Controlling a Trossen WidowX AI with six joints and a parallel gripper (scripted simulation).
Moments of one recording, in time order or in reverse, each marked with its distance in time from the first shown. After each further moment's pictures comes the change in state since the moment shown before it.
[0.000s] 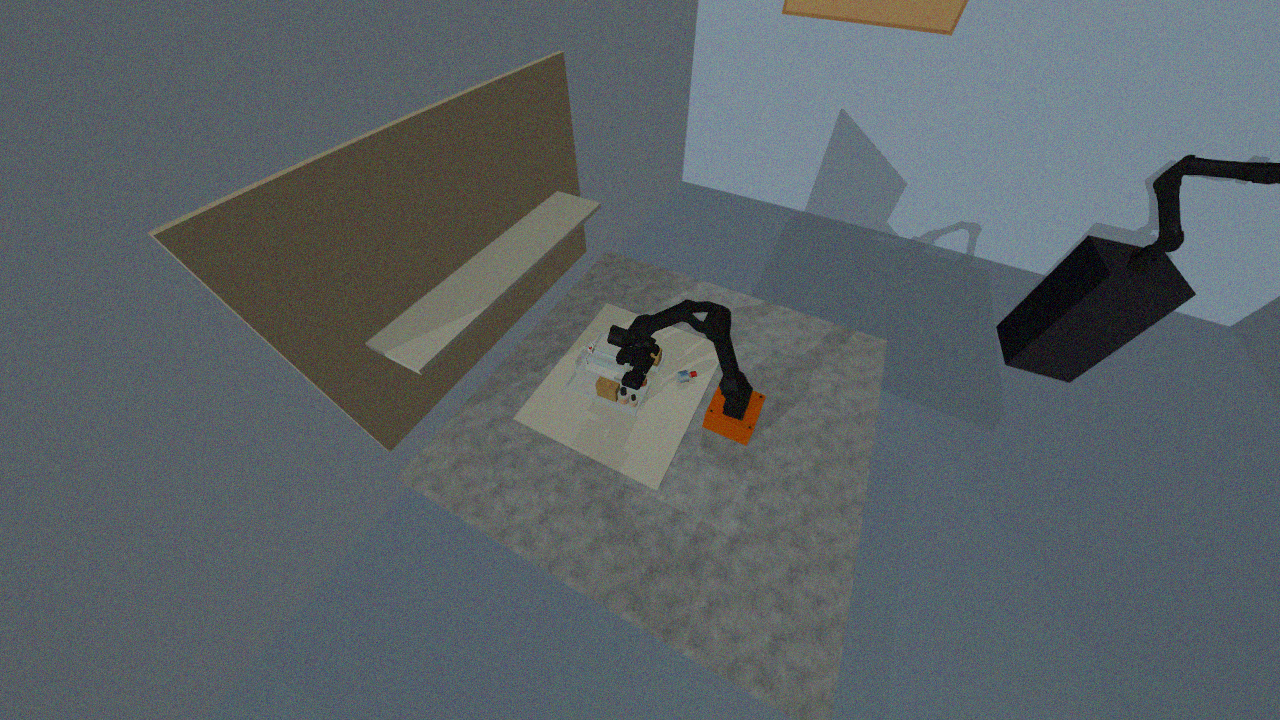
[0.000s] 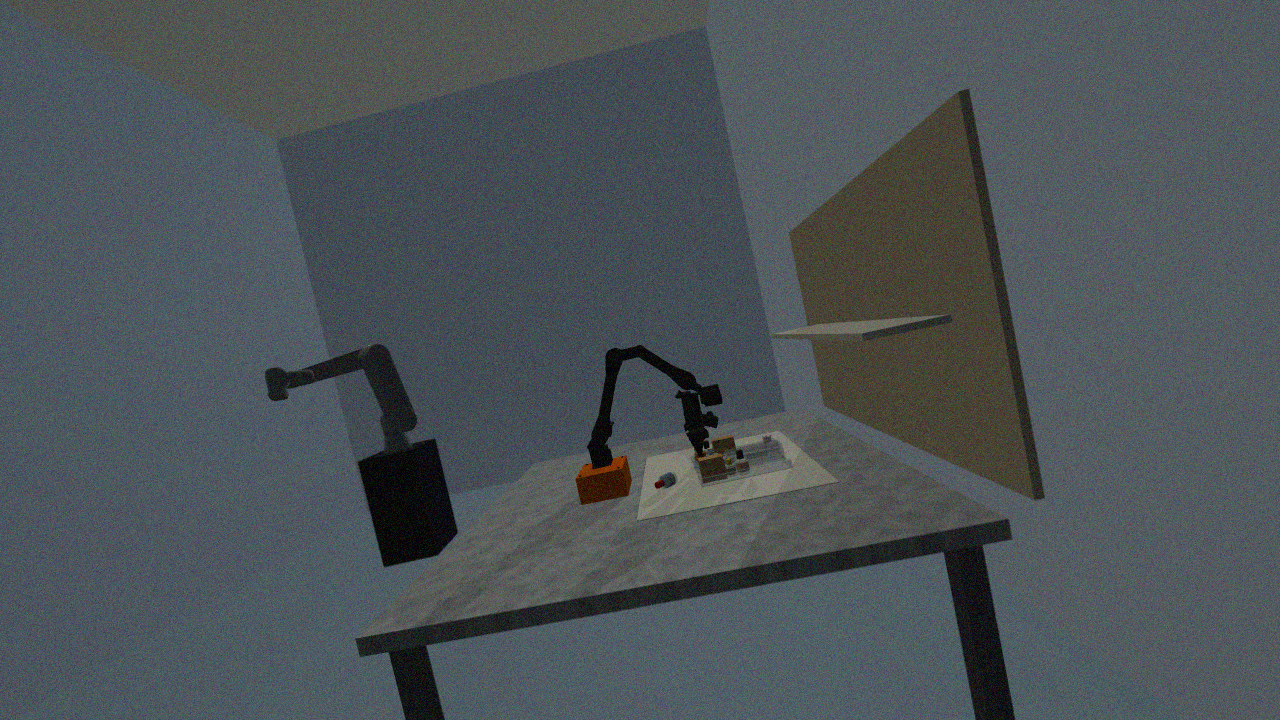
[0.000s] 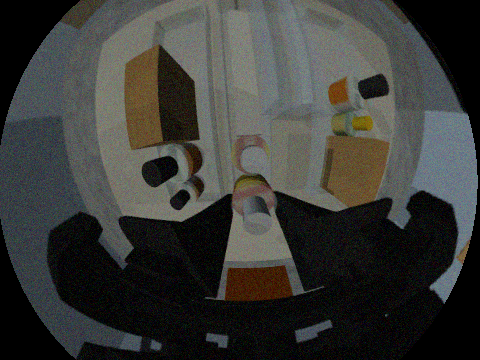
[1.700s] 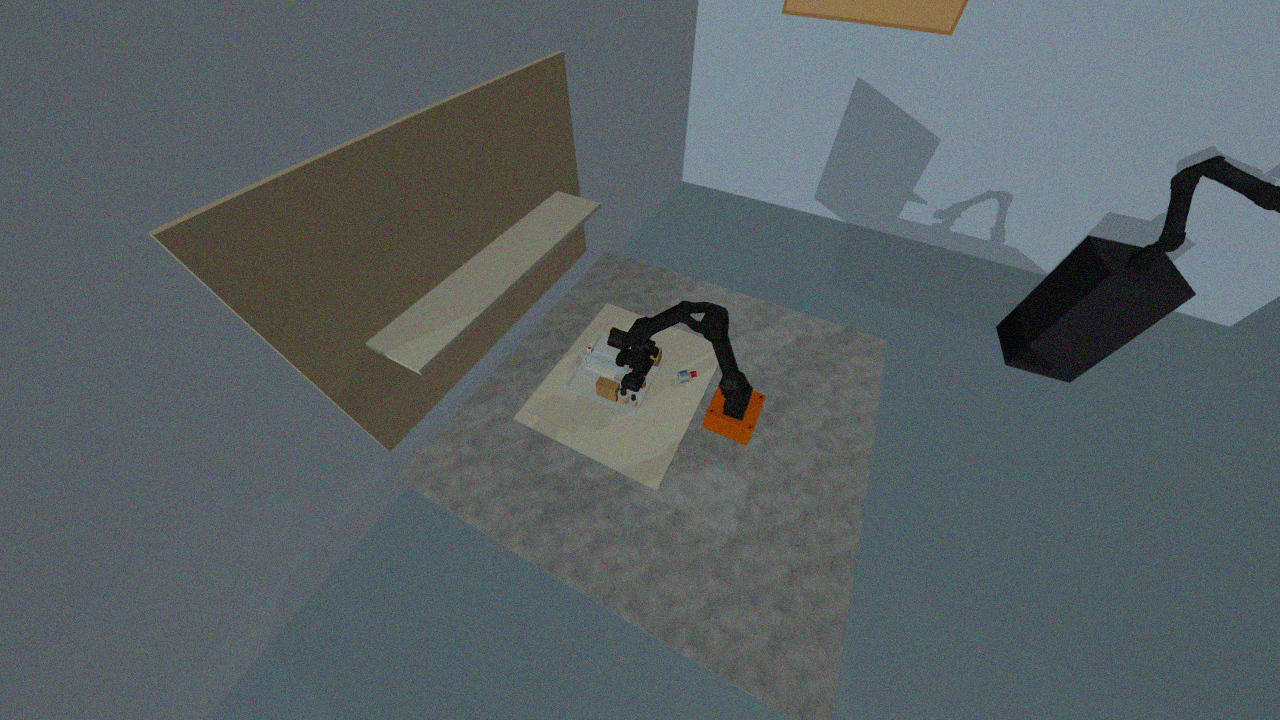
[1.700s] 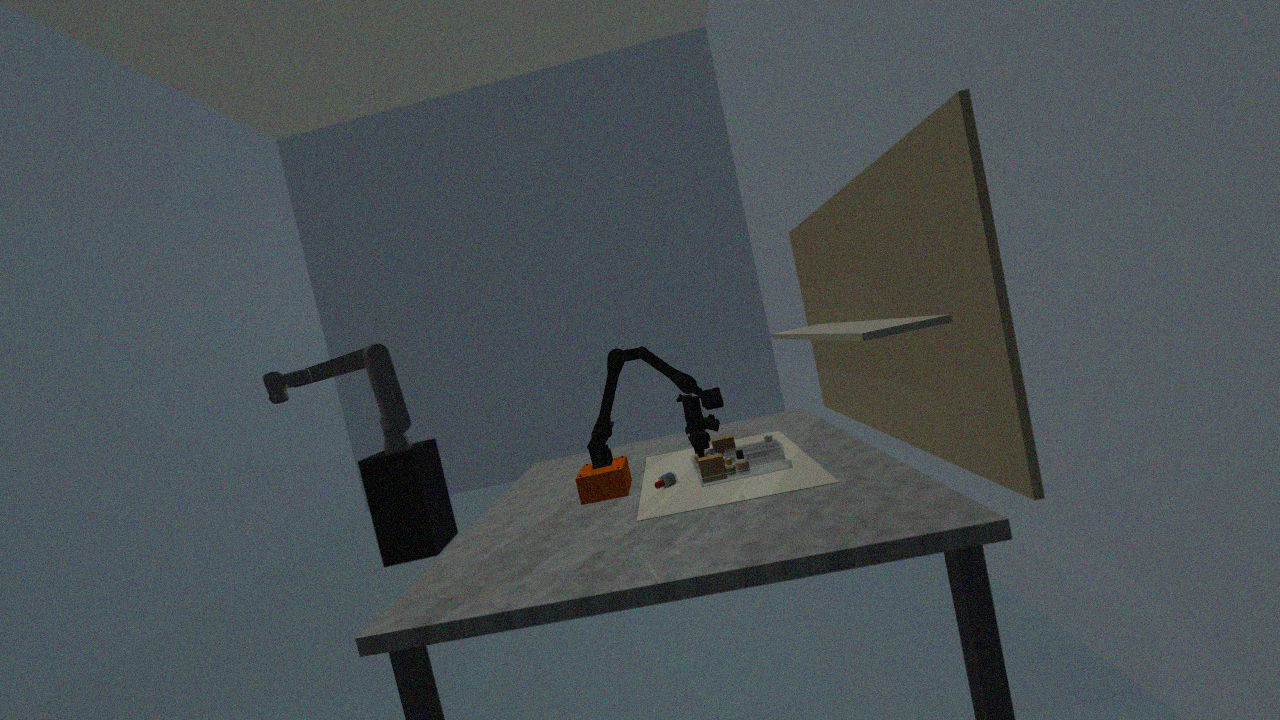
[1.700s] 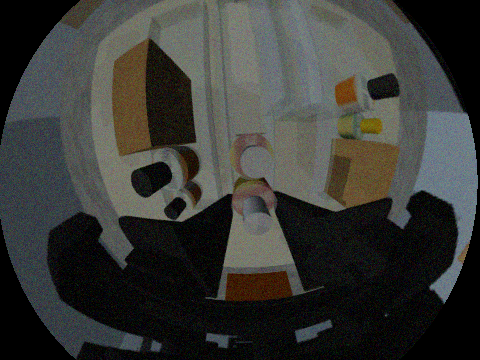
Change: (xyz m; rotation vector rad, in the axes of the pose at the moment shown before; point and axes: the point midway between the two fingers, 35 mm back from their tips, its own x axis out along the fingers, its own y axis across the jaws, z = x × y) arm 0.012 0.000 0.003 0.000 -0.010 0.000
